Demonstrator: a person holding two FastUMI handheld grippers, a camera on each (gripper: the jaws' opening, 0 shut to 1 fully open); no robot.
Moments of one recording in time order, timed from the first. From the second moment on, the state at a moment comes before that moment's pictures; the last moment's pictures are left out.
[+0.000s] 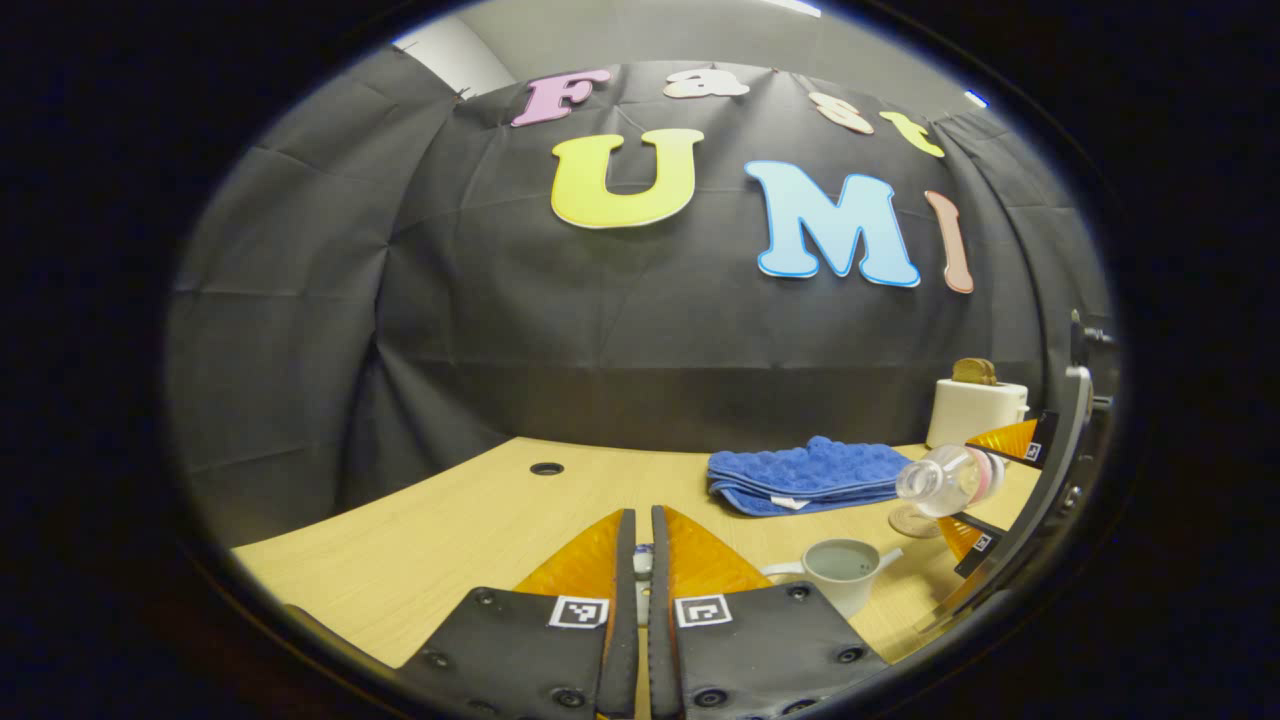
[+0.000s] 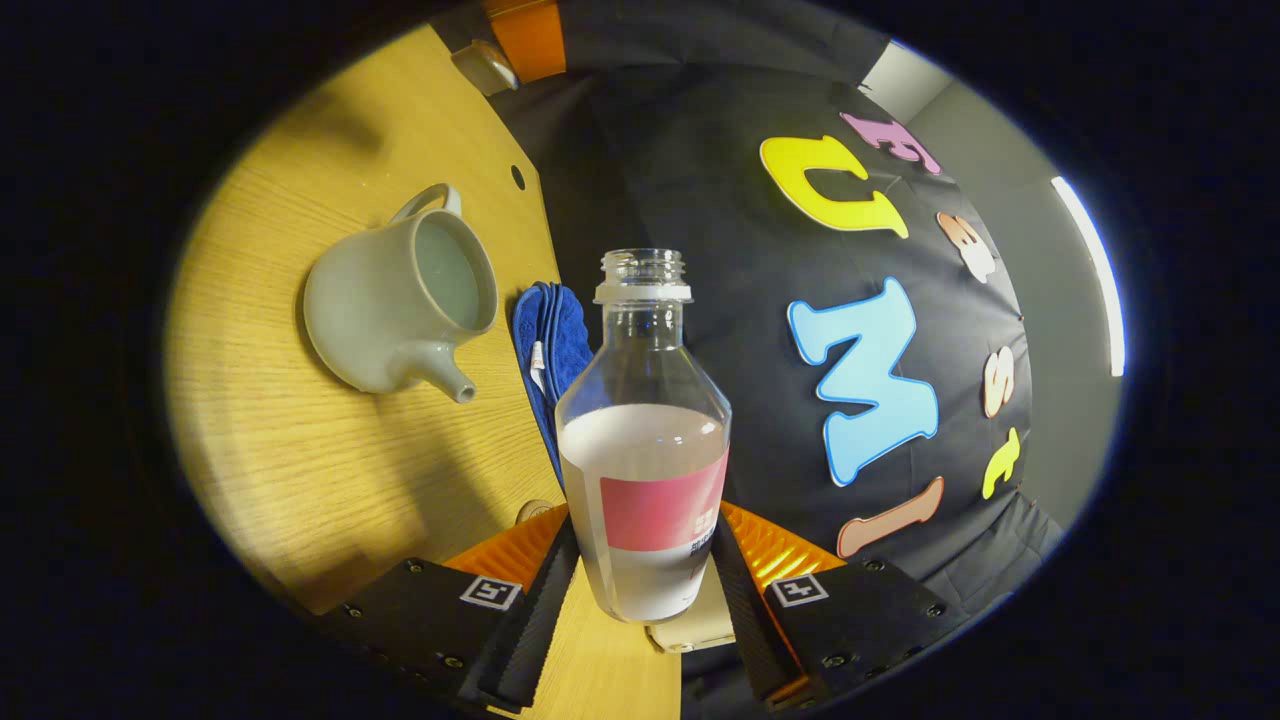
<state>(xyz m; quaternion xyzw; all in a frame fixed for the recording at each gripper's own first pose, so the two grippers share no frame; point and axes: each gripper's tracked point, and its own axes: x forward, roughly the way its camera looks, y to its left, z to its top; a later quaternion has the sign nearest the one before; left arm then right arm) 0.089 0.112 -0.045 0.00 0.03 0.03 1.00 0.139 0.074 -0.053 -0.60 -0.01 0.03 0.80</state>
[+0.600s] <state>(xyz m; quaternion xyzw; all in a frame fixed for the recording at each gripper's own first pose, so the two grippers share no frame) 0.089 0.111 -0.048 0.00 0.04 0.03 1.00 0.150 0.072 -0.048 -0.69 -0.04 0.01 0.73</state>
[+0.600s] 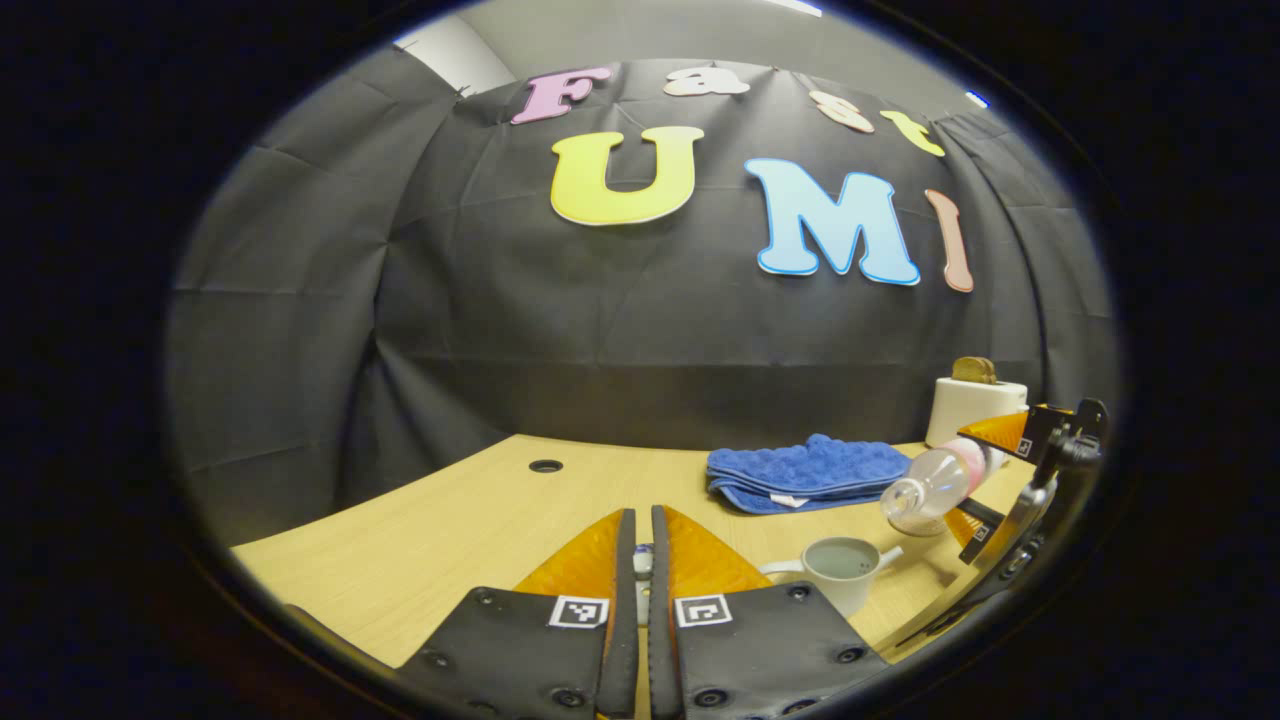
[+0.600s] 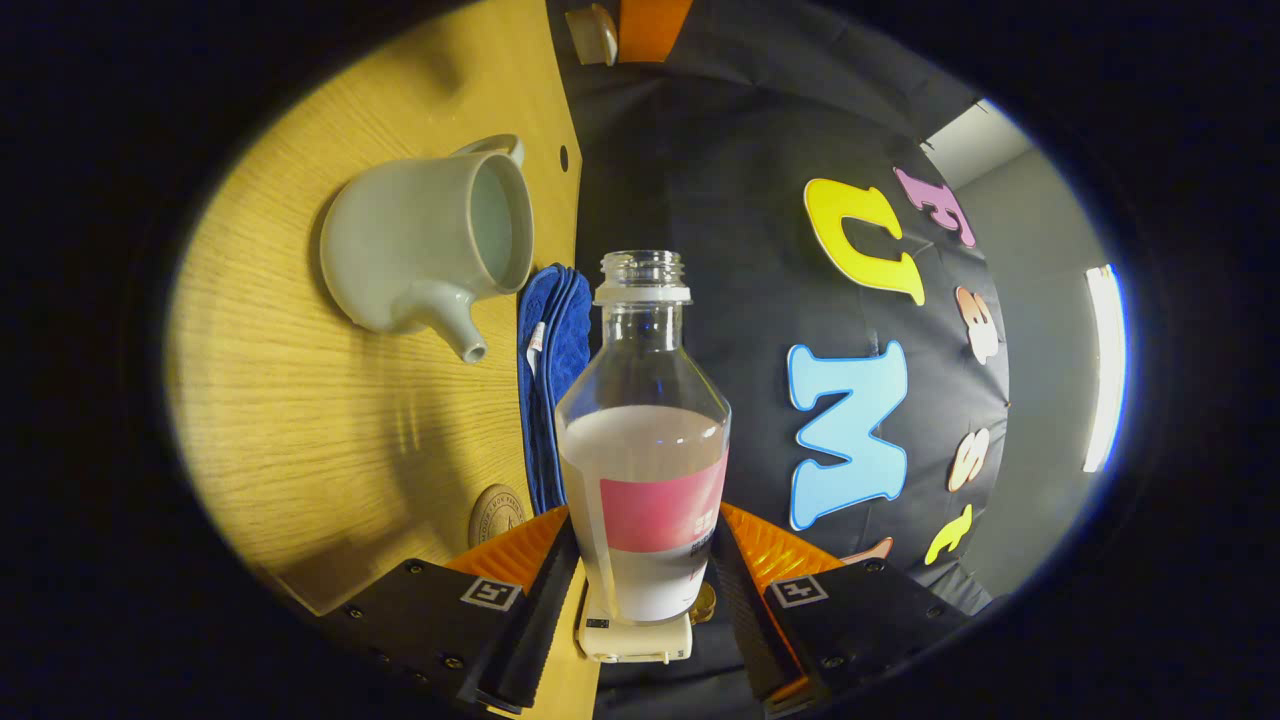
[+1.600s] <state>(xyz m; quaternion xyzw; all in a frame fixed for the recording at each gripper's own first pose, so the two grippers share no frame) 0.090 0.108 -0.052 0.00 0.04 0.02 1.00 0.155 0.080 -0.030 -0.75 -0.08 -0.01 0.66</state>
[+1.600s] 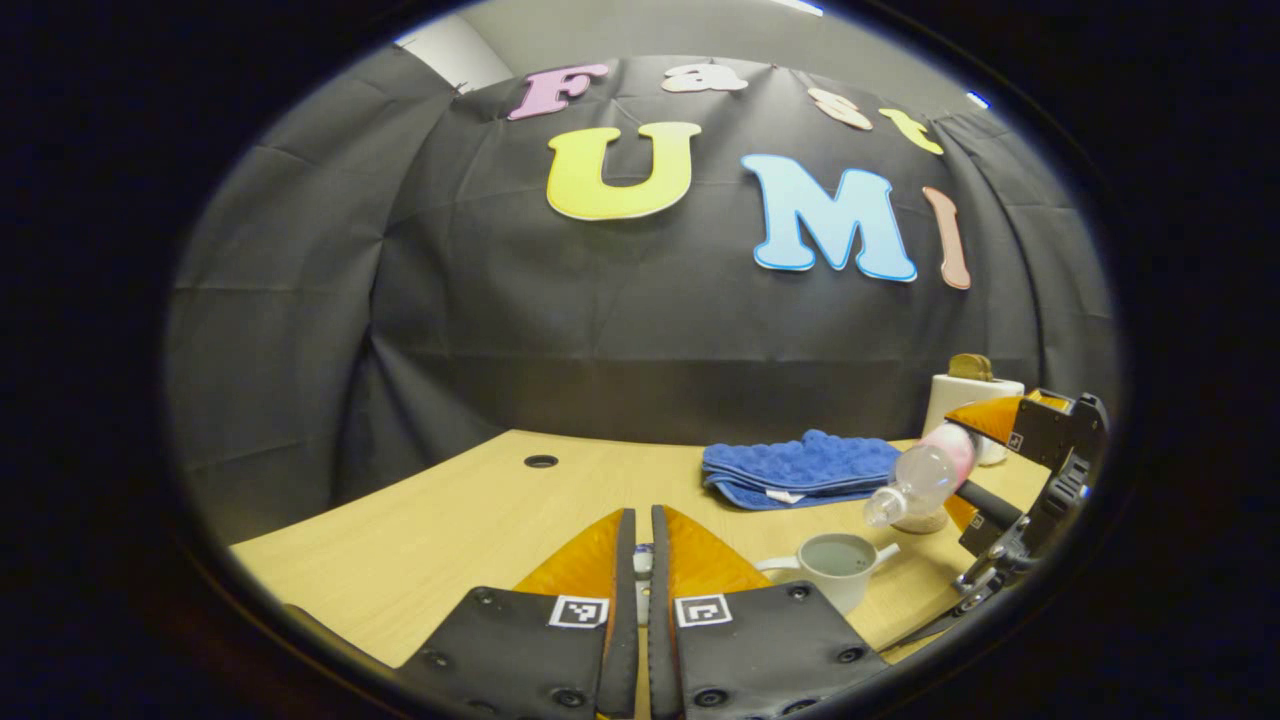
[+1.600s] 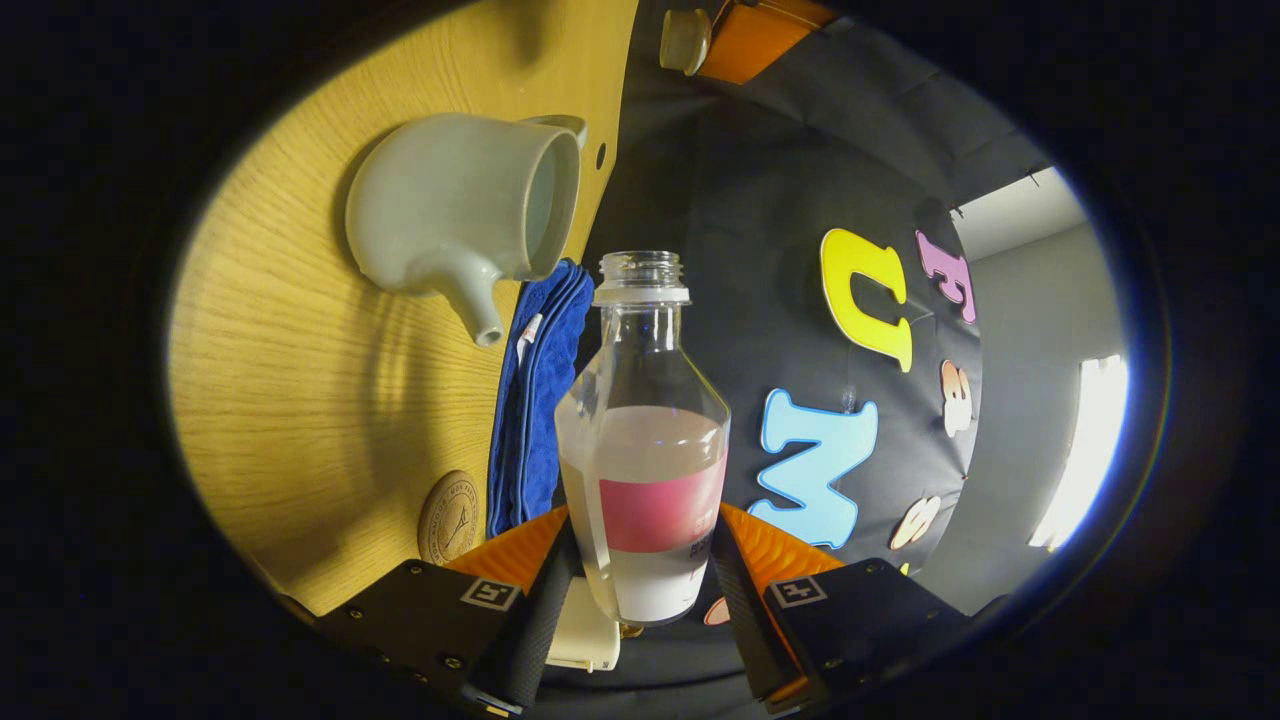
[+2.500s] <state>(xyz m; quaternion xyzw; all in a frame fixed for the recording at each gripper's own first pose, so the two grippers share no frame) 0.090 0.107 -0.052 0.00 0.04 0.02 1.00 0.156 0.082 -0.012 -0.77 -0.10 -0.02 0.62</state>
